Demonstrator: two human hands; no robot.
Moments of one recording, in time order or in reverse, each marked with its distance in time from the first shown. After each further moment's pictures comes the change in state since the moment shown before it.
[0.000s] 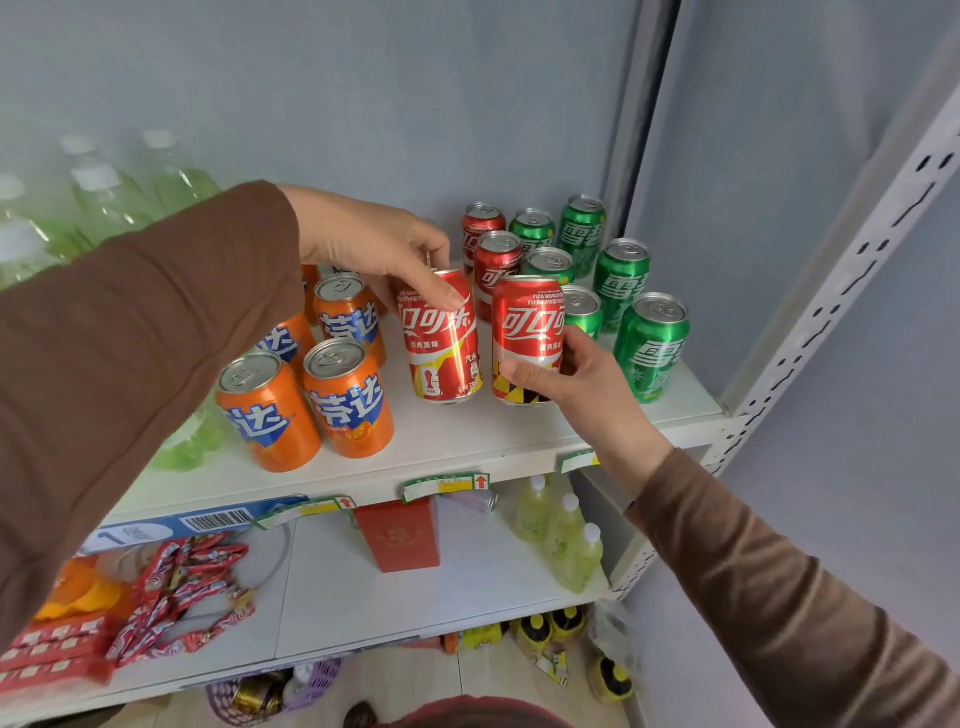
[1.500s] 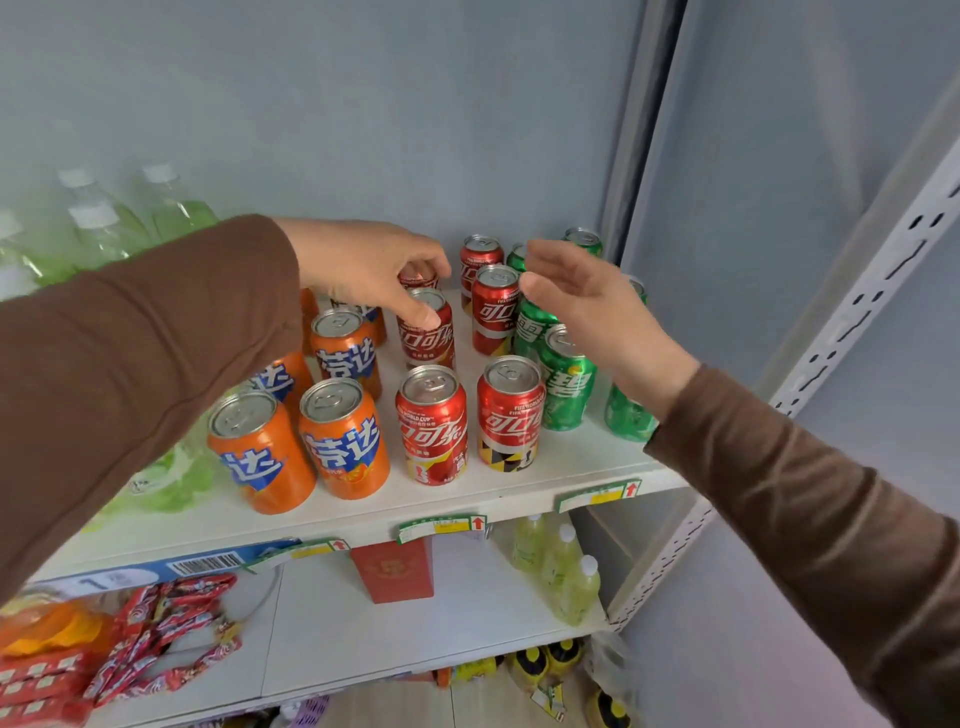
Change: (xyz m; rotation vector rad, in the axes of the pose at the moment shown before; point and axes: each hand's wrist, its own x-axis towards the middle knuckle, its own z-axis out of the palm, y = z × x) left_hand 0.010 -0.009 -0.020 0.334 0.170 0.049; right_hand 0.052 -0.090 -0.012 -0.346 -0.054 -0.215
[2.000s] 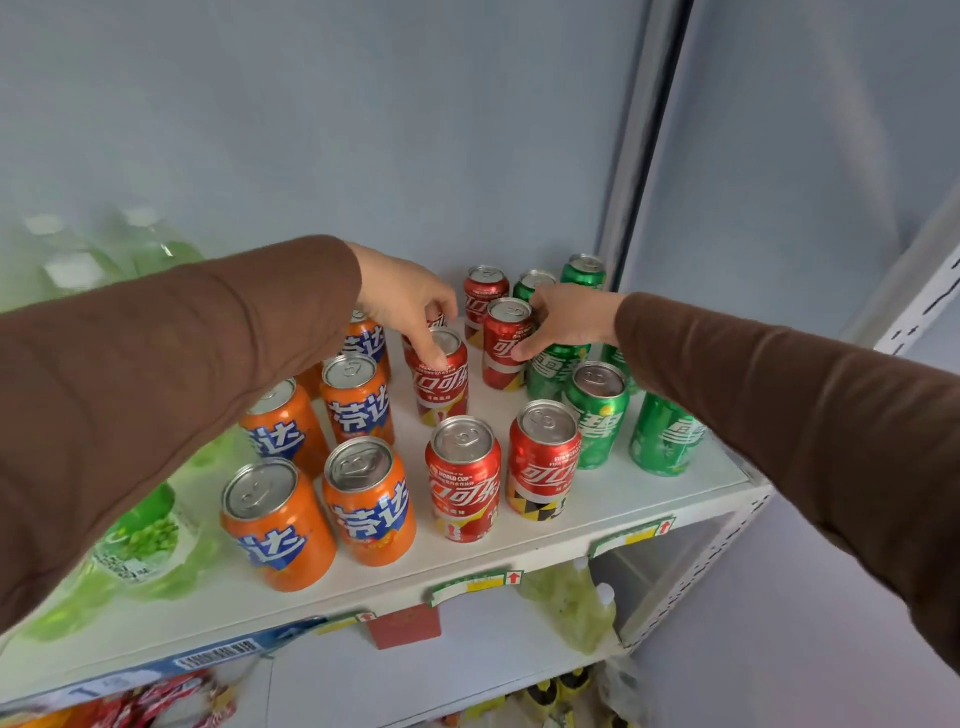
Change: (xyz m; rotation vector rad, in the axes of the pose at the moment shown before) left_hand 0.061 -0.030 -0.012 0.130 -0.210 0.009; right_hand 0.111 0.013 0.013 -0.687 -0.361 0.345
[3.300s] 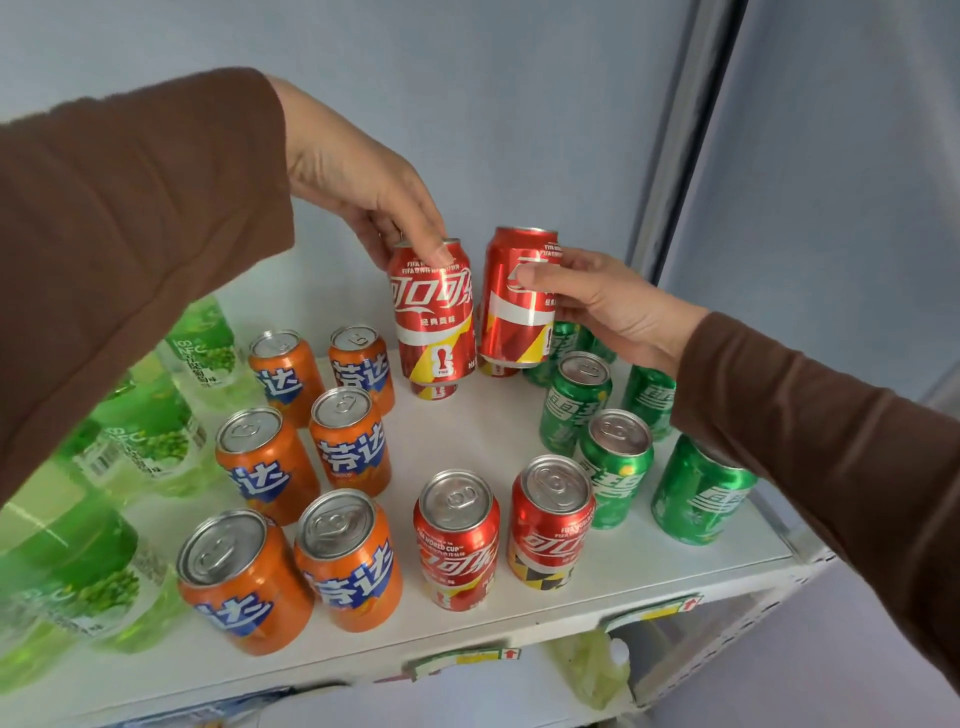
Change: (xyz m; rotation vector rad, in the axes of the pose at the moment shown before) left_hand -0.002 -0.027 -0.089 -0.447 0.119 -0.047; right_hand 0.010 0.005 -0.027 0.850 0.042 -0.309
